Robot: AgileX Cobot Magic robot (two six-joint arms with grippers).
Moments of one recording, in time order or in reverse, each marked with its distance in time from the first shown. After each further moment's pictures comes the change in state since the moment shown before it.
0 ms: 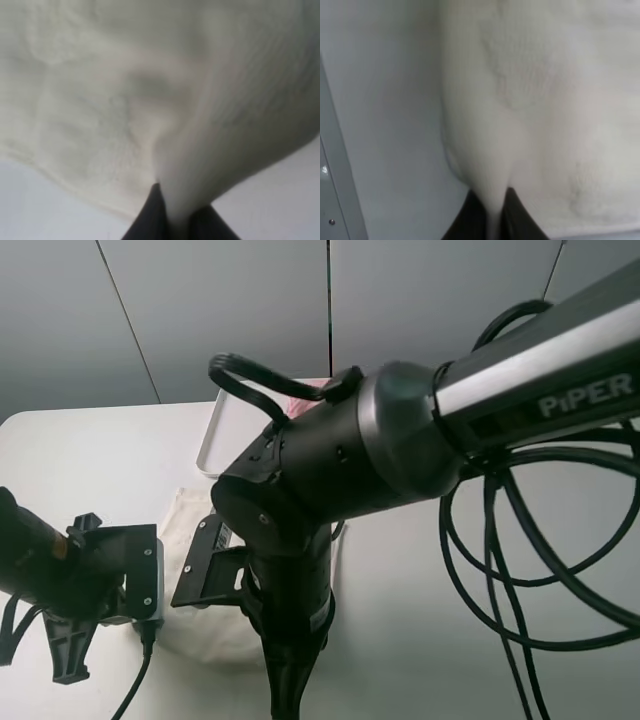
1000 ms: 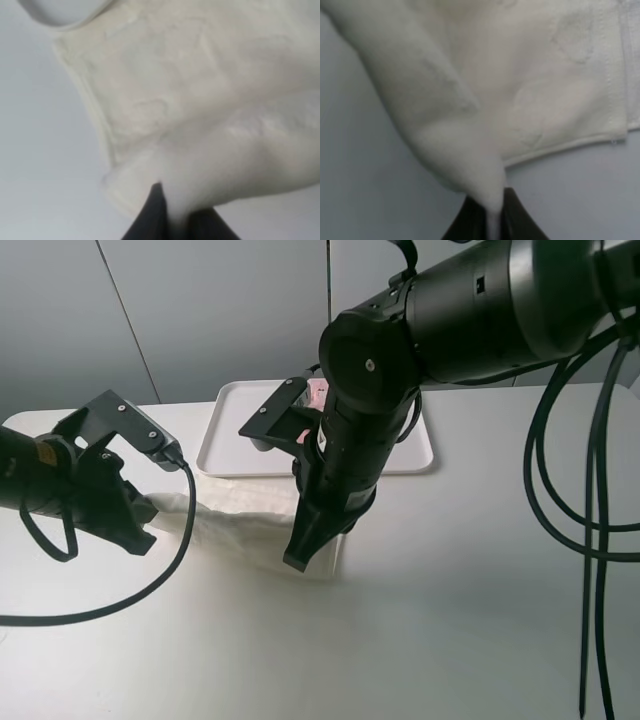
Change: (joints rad) left arm 0.091 -0.095 -0.131 -0.115 -0.108 -0.393; right arm -0.255 -0.124 0.000 -0.045 -0.091 0.179
